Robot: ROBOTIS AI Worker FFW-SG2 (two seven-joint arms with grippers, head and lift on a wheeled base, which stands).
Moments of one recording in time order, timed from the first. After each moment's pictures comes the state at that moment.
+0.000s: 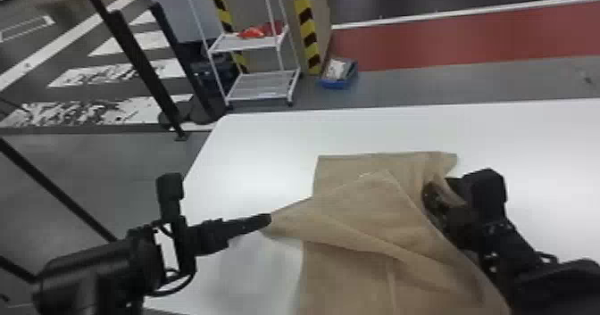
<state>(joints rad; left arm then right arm) 0.08 0.14 0.49 -1.89 0.10 1.16 -0.74 -0.09 0.00 0.31 -1.34 0.07 0.20 0.06</state>
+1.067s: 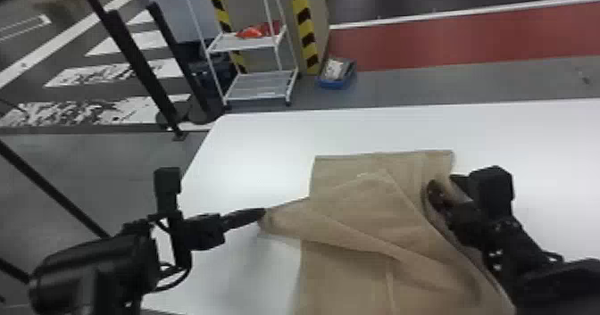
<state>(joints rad) 0.08 0.15 0.48 -1.90 0.04 1.10 -0.83 -0.08 0.00 0.28 -1.36 0.07 0.20 0.06</state>
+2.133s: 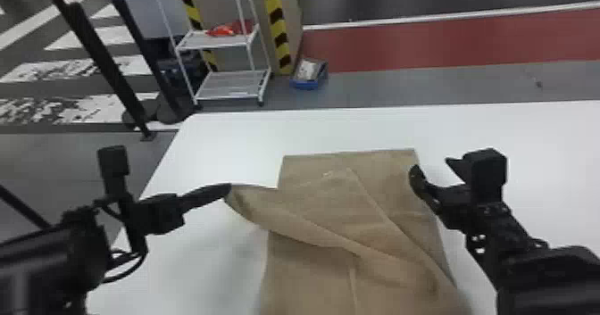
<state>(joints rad) 0.06 0.16 0.51 -1.99 0.10 1.10 -0.88 -0.04 0.00 0.22 -1.51 0.06 0.27 0.06</state>
